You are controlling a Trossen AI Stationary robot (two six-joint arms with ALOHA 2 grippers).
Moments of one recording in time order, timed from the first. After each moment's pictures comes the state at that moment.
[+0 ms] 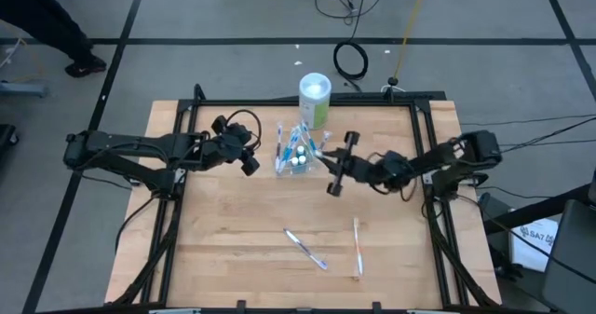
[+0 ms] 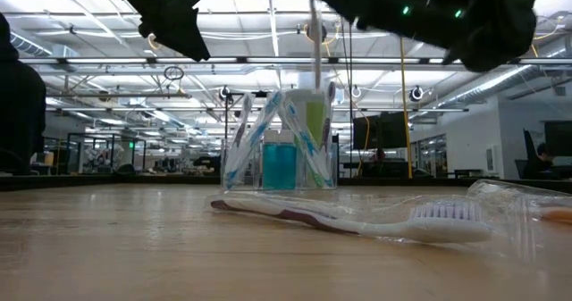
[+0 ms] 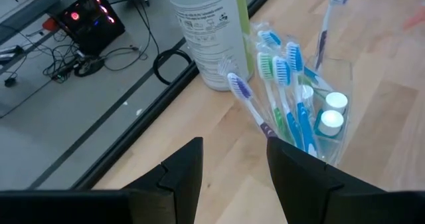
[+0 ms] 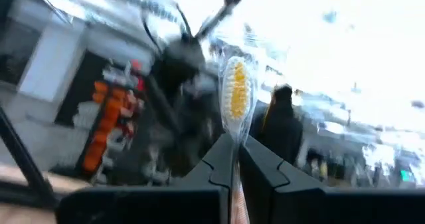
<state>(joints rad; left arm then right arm) 0.02 1.14 0.95 -0.55 -0.63 -0.25 0.04 1.61 0.55 1.55 0.18 -0.47</state>
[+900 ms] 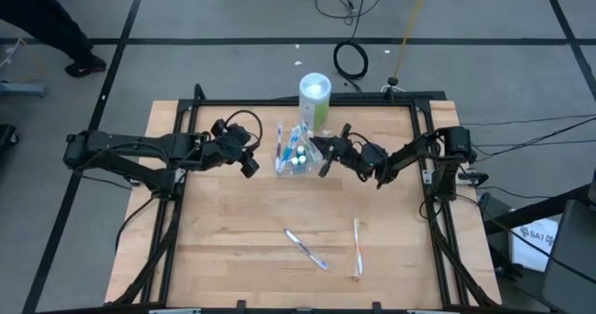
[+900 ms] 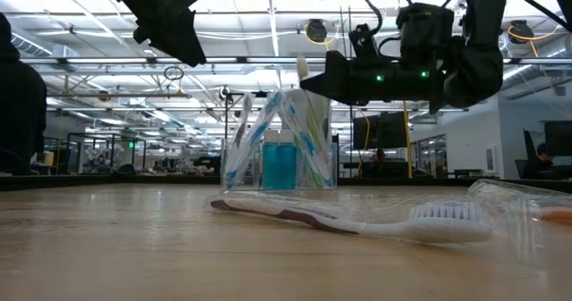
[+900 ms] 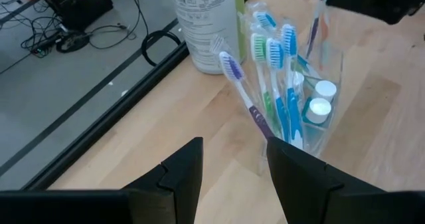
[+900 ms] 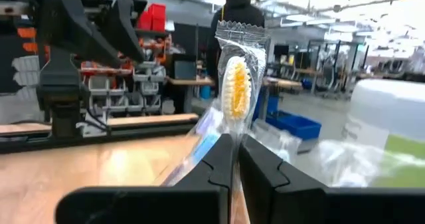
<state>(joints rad) 0.02 1.14 0.95 -0.60 -0.58 -0.36 -0.16 1.84 0.55 1.48 0.29 -0.12</state>
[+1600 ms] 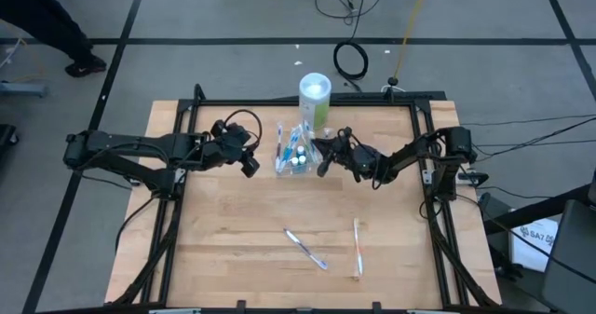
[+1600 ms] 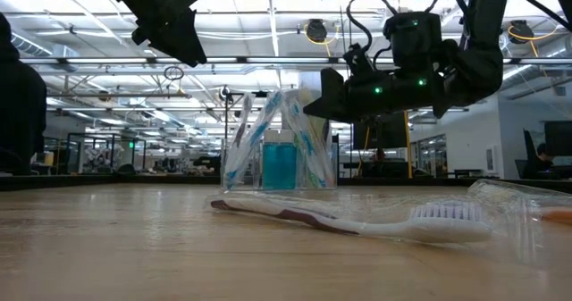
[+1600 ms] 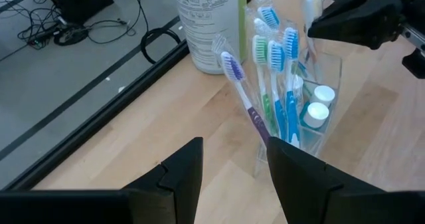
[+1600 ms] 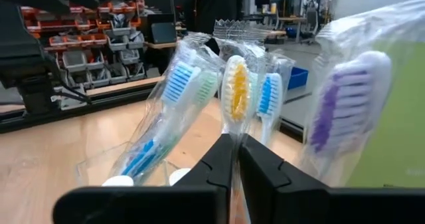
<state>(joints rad) 0.02 1.14 0.95 -0.60 -0.58 -0.41 -0.16 1.83 0.55 1.26 0.40 0.07</state>
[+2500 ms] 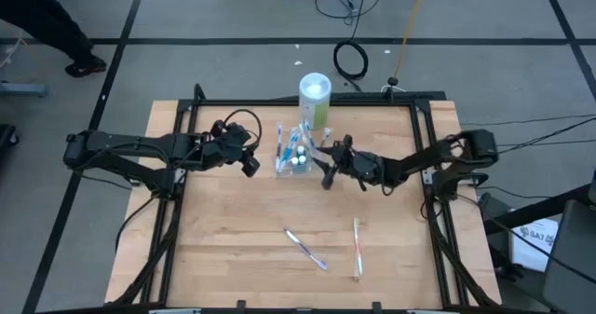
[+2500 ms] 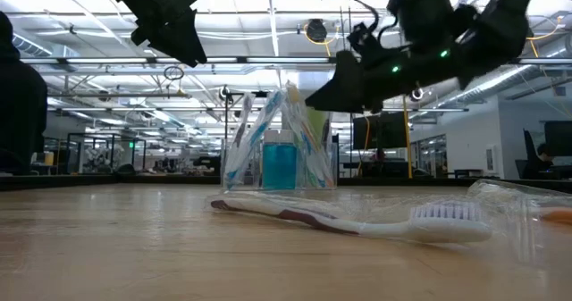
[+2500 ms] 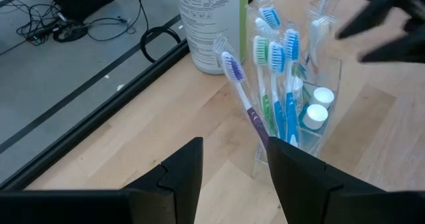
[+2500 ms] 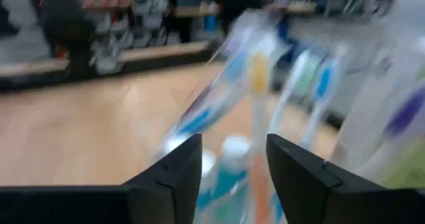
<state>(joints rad) 0.02 1.14 0.95 -0.60 -0.58 -0.43 -0.06 1.65 0.55 0.96 0.39 0.07</state>
